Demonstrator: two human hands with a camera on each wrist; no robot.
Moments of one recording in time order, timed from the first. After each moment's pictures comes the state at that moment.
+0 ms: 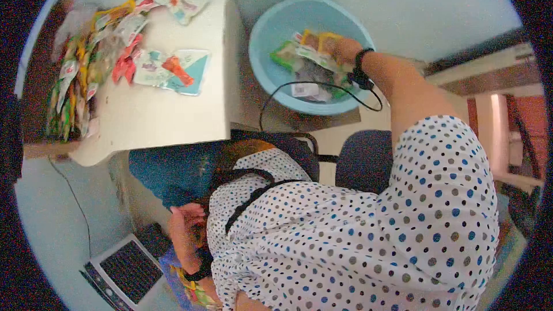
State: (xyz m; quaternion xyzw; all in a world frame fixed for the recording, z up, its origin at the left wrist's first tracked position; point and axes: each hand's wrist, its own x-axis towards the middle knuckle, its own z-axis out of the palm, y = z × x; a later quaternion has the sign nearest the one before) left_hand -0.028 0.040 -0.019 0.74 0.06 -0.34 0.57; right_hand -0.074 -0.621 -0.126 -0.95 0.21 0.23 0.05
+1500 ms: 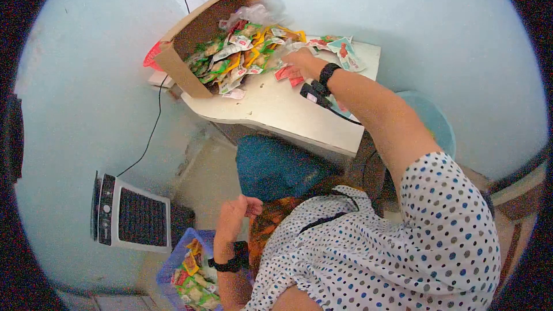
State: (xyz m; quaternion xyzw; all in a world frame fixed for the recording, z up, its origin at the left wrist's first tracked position) left_hand -0.047 0.072 0.017 0.78 -0.03 -0.18 0.60; right_hand 0.260 -0.258 0.070 -0.67 0.12 0.04 0.73
